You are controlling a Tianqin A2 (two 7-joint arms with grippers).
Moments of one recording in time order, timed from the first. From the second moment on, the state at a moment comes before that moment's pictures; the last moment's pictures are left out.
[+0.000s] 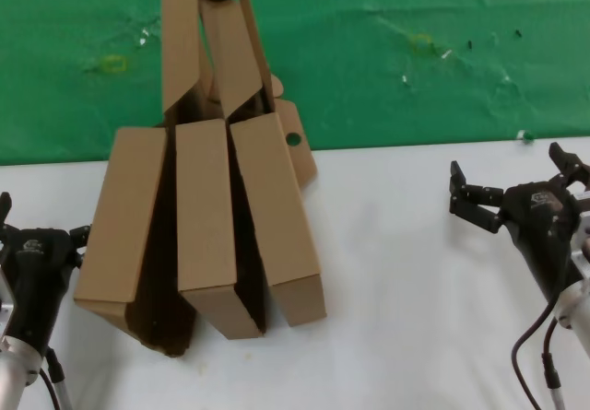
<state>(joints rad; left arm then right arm) 0.00 -0.30 1.60 -1.60 -1.80 0.00 0.00 0.02 0.30 -1.60 1.61 1.75 -0.03 0.02</state>
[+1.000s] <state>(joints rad) 0.00 -0.30 1.60 -1.60 -1.80 0.00 0.00 0.02 0.30 -1.60 1.61 1.75 -0.03 0.02</state>
